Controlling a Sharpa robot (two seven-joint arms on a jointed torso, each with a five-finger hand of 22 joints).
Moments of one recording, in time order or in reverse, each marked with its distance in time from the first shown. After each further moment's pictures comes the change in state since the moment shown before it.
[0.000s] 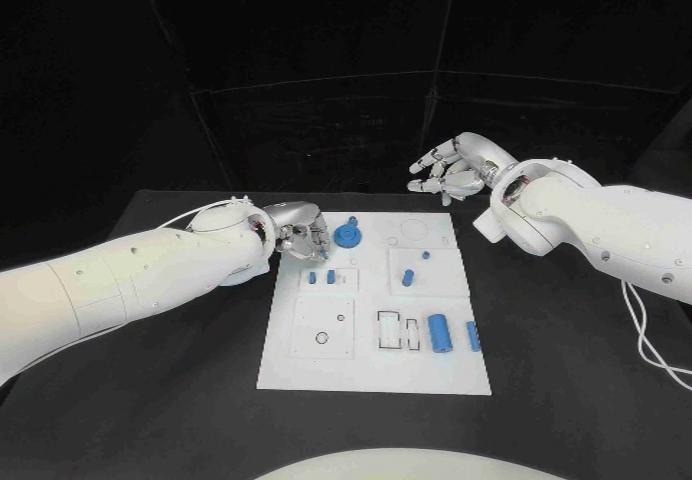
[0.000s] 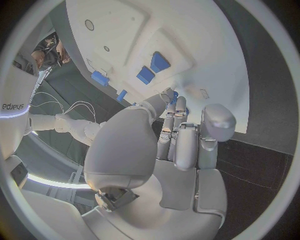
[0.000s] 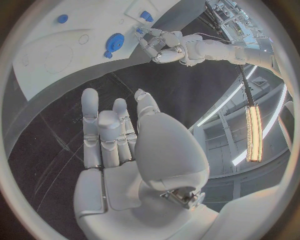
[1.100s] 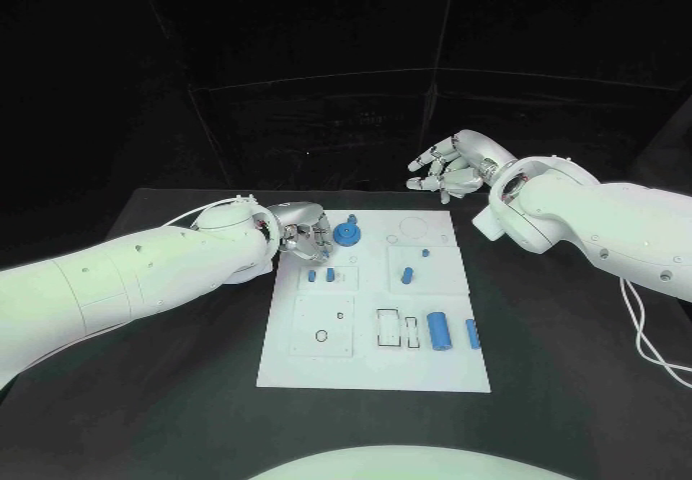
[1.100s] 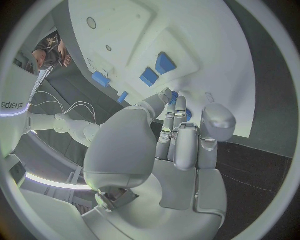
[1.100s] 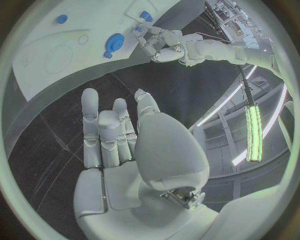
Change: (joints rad) left arm -0.001 0.017 0.001 -0.003 0.003 0.027 -0.017; left_hand -0.019 -0.009 0.003 0.003 0.000 0.000 0.000 -0.013 -0.003 0.008 0.000 -0.022 -0.003 0.000 0.000 0.000 -0.008 0.000 0.000 0.000 0.000 0.002; right arm 0.000 0.002 0.000 -0.001 0.000 0.001 0.000; right_hand 0.000 0.000 0.000 0.000 0.000 0.000 0.000 0.000 0.000 0.000 0.000 0.000 0.000 0.000 0.000 0.000 0.000 0.000 0.000 0.000 0.000 0.000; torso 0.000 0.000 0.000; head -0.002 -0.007
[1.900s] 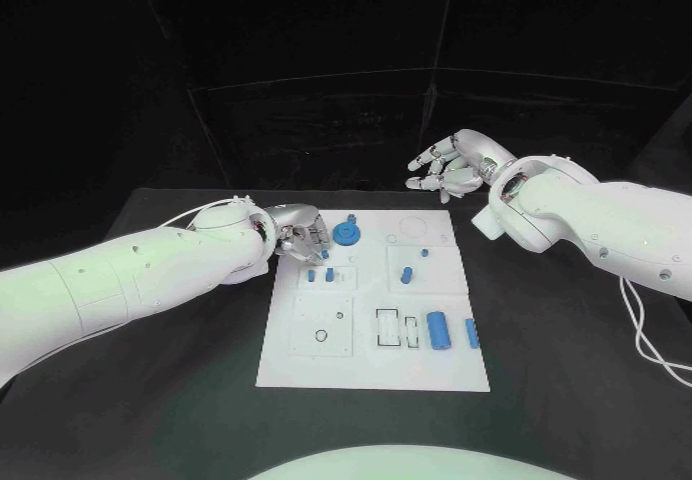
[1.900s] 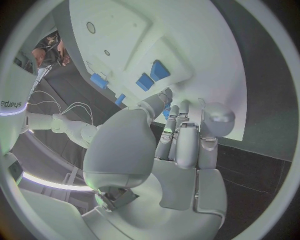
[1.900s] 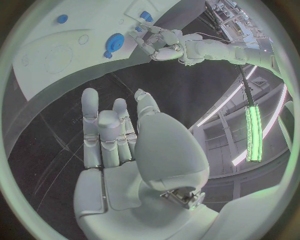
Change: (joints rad) left arm -0.002 -0.005 -0.002 -0.007 0.004 0.017 -0.018; left_hand -0.041 -0.049 -0.024 -0.003 0.000 -0.133 0.029 -0.111 -0.054 -0.143 0.045 -0.092 -0.016 0.000 0.029 -0.004 -0.032 0.000 -0.013 0.027 -0.032 -0.021; right arm 0.000 -0.002 0.000 0.000 0.000 0.000 0.000; right_hand 0.000 0.000 0.000 0.000 0.000 0.000 0.000 0.000 0.000 0.000 0.000 0.000 -0.002 0.000 0.000 -0.006 0.000 0.000 0.000 0.000 -0.005 -0.002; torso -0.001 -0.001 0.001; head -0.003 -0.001
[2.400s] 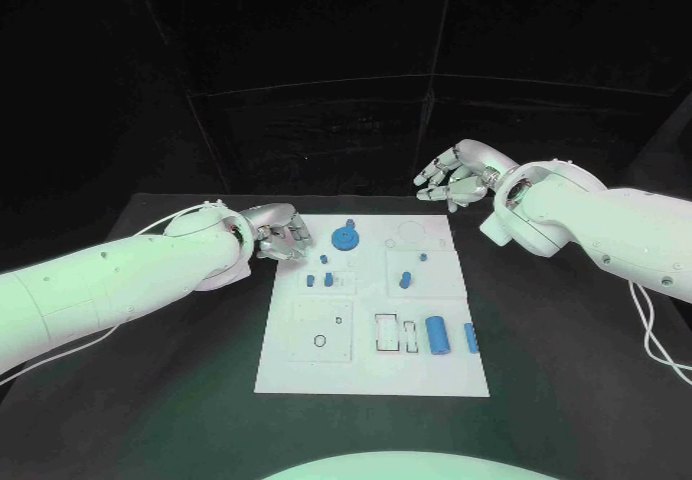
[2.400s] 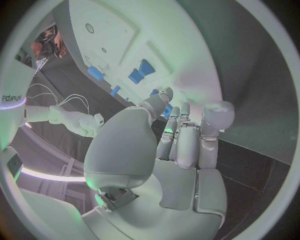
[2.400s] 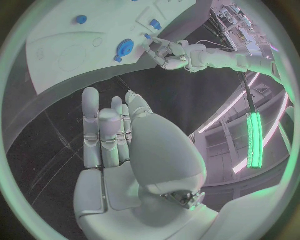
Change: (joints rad) left arm 0.000 -0.077 0.003 0.011 0.097 -0.063 0.018; left_hand 0.019 0.010 -0.021 -0.003 0.000 -0.005 0.014 -0.007 -0.005 -0.016 0.006 0.020 0.007 -0.004 0.003 0.000 -0.010 0.000 -0.009 0.009 -0.054 -0.049; right arm -0.002 -0.023 -0.002 -0.012 -0.092 0.057 -0.022; right_hand 0.127 0.015 0.098 -0.011 -0.076 0.067 -0.009 0.030 -0.002 -0.046 -0.003 -0.267 -0.237 0.010 -0.010 -0.056 -0.045 0.000 0.046 -0.013 -0.001 0.013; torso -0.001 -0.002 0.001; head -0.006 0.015
